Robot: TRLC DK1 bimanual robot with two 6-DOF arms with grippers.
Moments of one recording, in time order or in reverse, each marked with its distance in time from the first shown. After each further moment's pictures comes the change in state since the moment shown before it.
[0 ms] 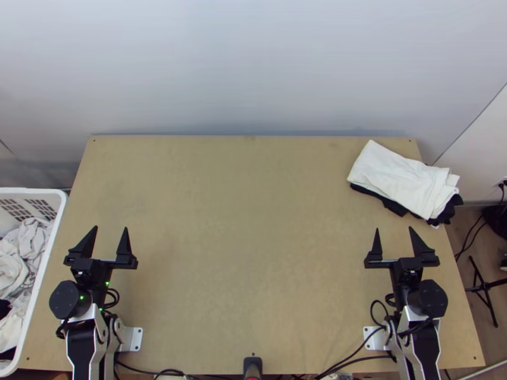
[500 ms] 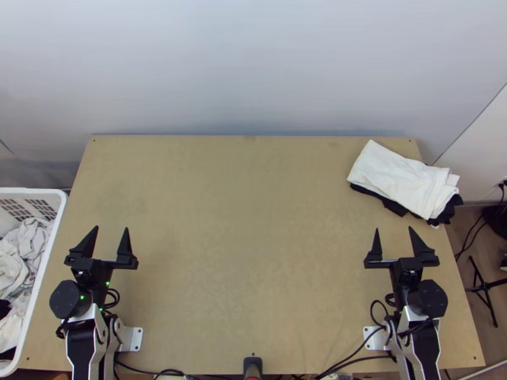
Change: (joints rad) left arm -0.008 0.000 0.005 -0.014 -0.002 -0.004; right arm 0.003 0.000 0.000 0.000 0.000 0.000
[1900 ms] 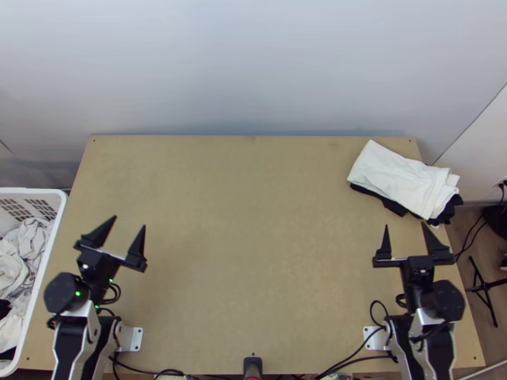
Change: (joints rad) left arm -0.193 0.179 0.164 0.071 0.056 0.046; right arm 0.013 0.049 0.185 -0.113 0.023 -0.084
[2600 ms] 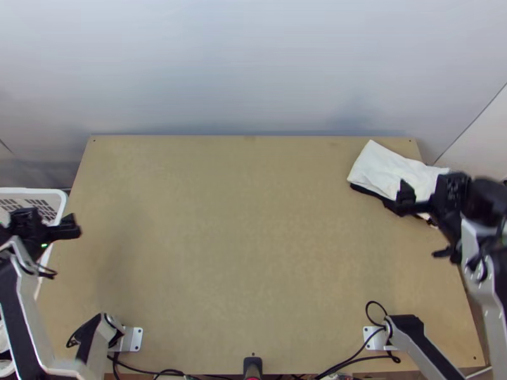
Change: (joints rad) left arm 0.727 0.716 0.599 -0.562 0.095 0.373; right arm -0.005 0.824 0.935 -0.558 0.003 0.122
